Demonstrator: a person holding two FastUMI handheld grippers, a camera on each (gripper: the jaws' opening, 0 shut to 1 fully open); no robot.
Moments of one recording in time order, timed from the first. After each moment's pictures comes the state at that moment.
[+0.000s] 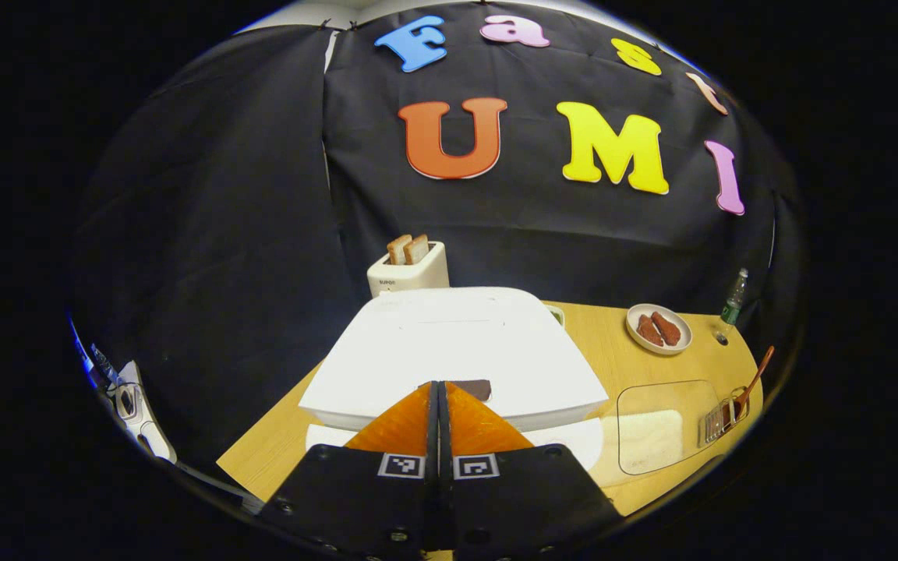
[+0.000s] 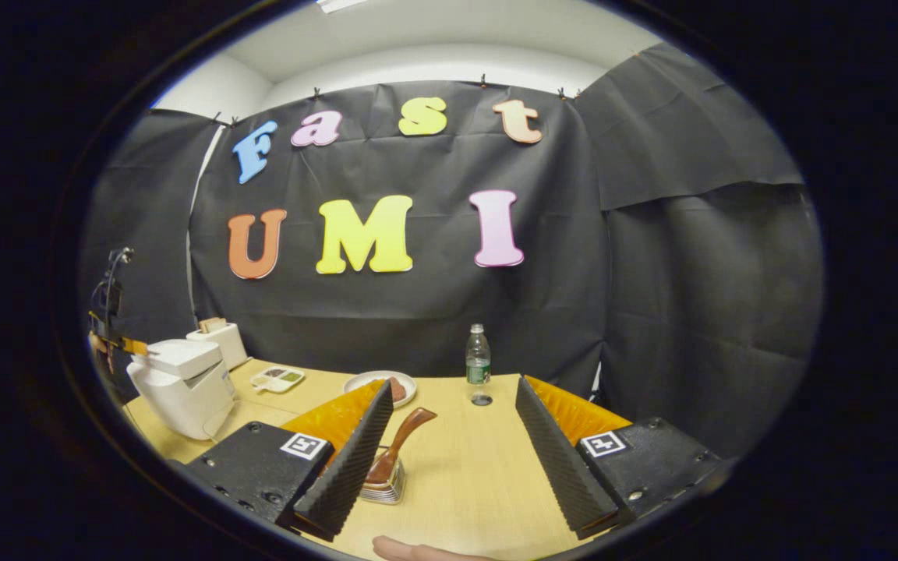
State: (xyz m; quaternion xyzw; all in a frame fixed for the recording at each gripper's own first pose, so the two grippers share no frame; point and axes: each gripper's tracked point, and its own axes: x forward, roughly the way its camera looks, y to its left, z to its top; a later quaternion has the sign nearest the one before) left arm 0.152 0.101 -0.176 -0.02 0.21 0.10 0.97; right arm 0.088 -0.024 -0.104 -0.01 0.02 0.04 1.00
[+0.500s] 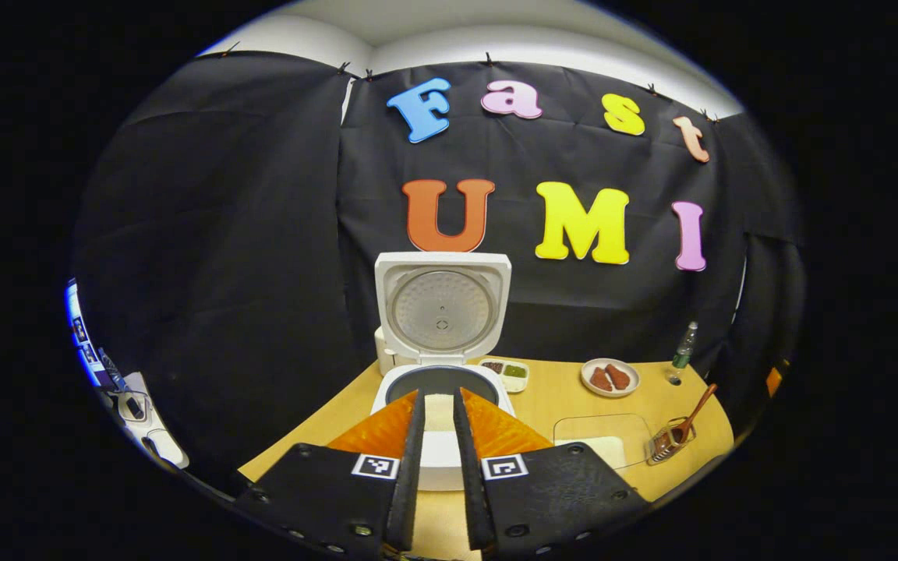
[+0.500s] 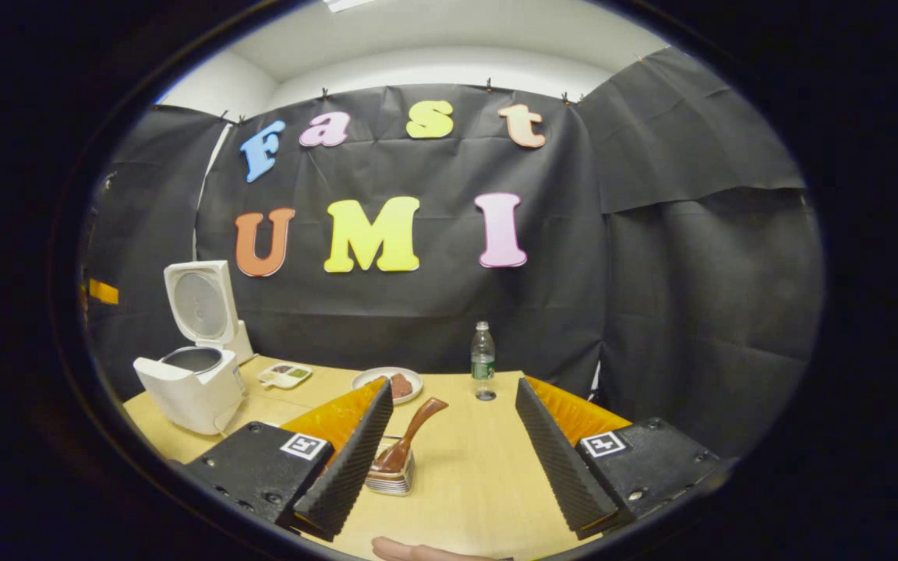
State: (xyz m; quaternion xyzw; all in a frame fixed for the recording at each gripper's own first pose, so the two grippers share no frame) left arm 0.060 0.077 -0.061 -0.05 0.12 0.06 0.99; right arm 0.062 -0.013 -0.118 -0.01 0.02 0.04 1.00
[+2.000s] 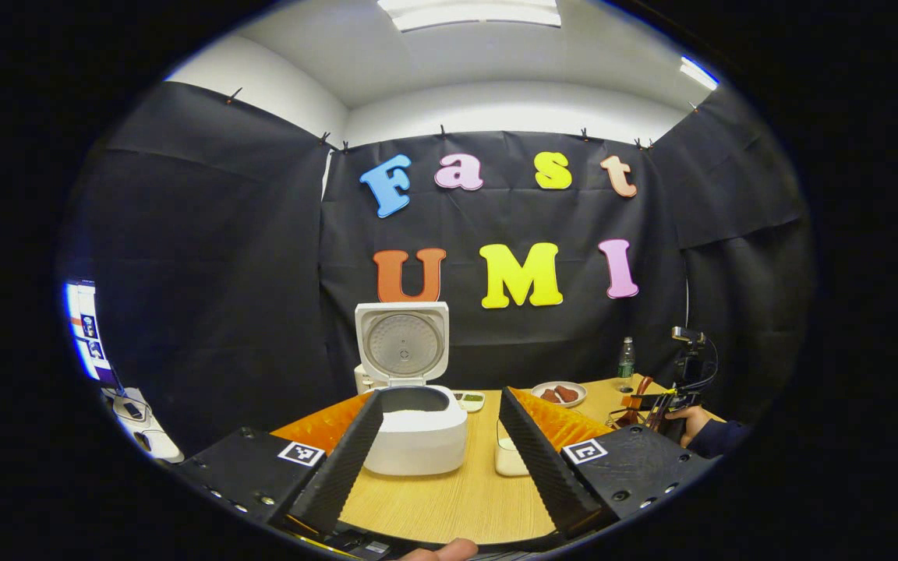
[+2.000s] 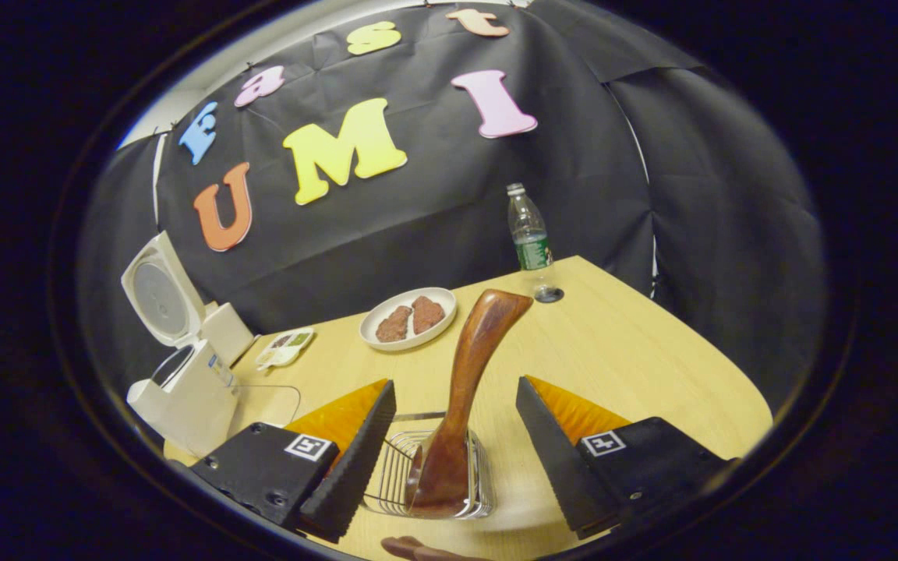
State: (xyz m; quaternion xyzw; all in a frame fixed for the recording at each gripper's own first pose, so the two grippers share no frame) left arm -0.086 0.018 -0.059 -0.02 -0.01 0.02 1.00; right arm 0.233 0.063 -0.288 0.14 0.19 0.06 0.97
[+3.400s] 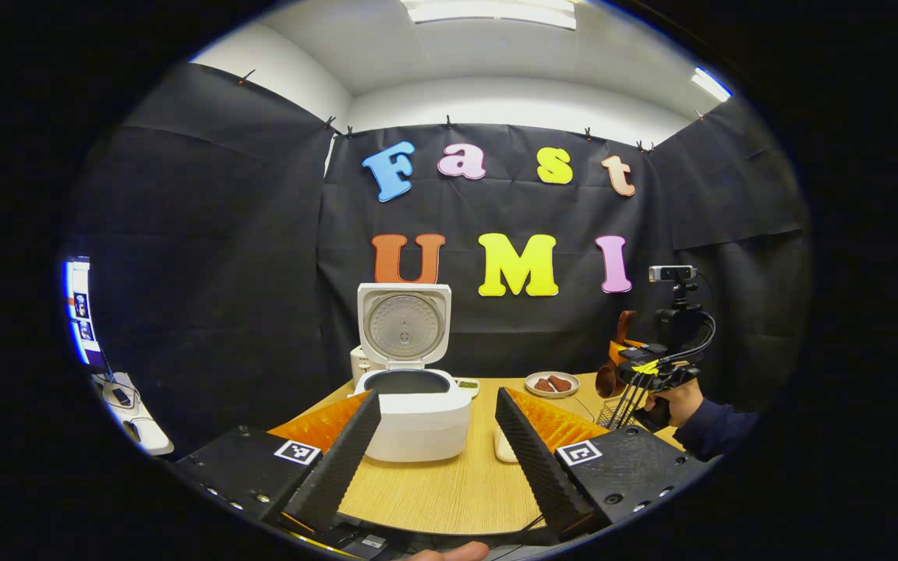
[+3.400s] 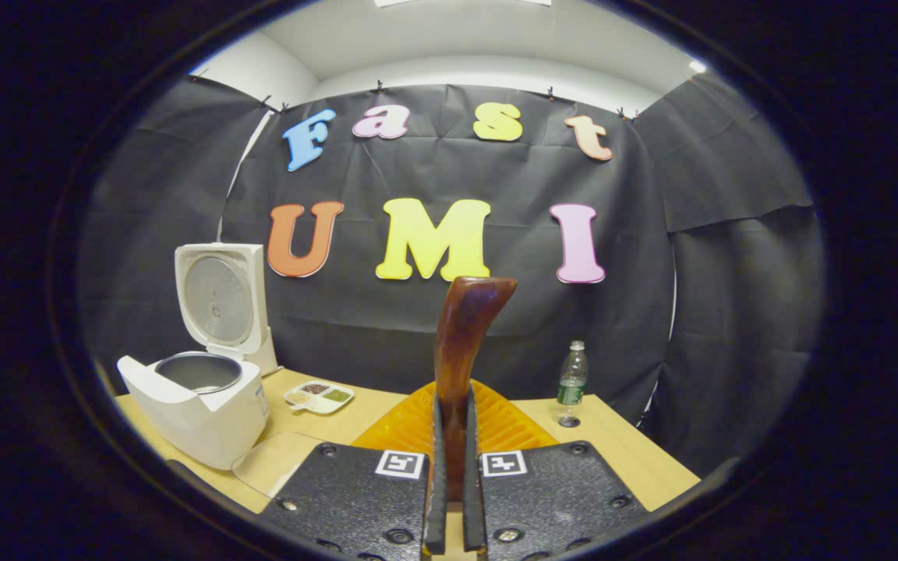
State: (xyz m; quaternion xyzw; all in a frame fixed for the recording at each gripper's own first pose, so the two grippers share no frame) left arm -0.095 0.034 -0.086 -0.04 0.00 0.00 1.00; right arm 0.164 0.192 -0.140 -0.05 -0.03 0.10 0.99
